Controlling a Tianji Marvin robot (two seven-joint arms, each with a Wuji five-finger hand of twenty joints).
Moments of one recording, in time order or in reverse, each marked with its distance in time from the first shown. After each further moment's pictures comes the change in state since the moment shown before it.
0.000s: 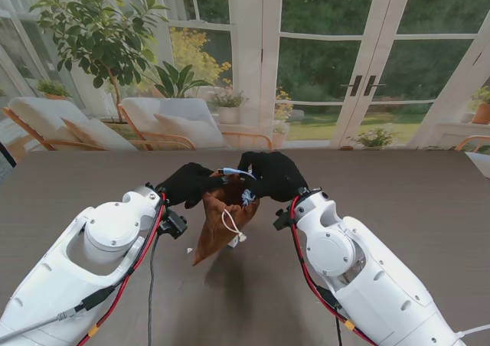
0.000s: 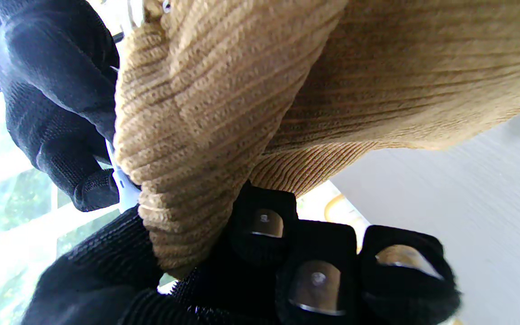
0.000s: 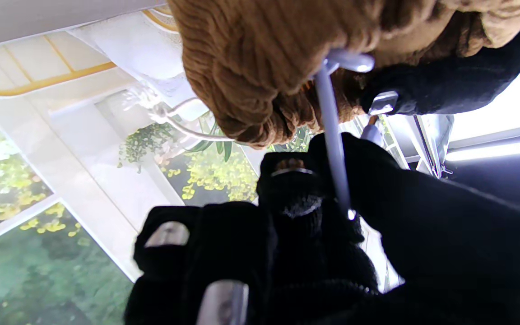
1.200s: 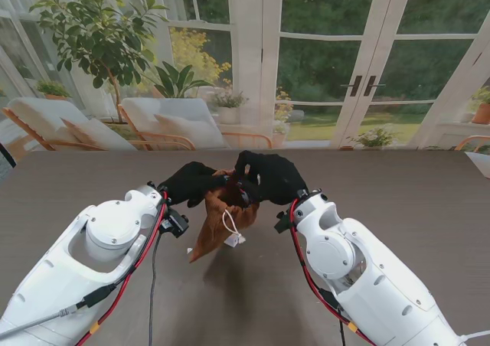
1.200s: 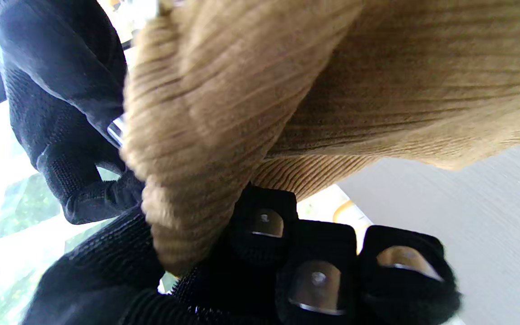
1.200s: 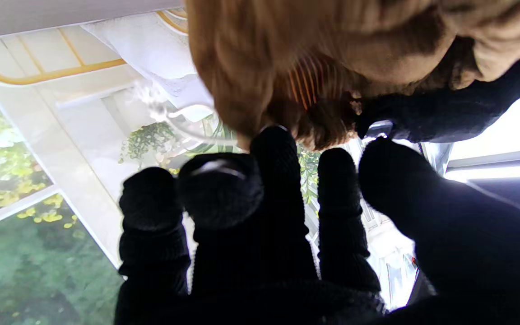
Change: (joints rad) left arm -0.020 0.001 0.013 0.023 -0.027 -0.030 -0.009; right arm -0.012 0.012 -0.003 -0.029 -0.069 0.024 0.011; left_hand 0.001 0.006 -0.006 0.000 -0.001 0.001 -0.003 0.000 0.000 0.001 -0.008 0.015 -0.001 0.000 0.000 0.000 0.000 0.005 0.000 0.013; right_hand -0.157 0.030 0.001 0.054 -0.232 -0.076 0.134 -0.135 -0.210 0.096 -0.202 -0.140 -0.019 0.099 -0.515 -0.246 0.000 0.244 -0.421 -0.076
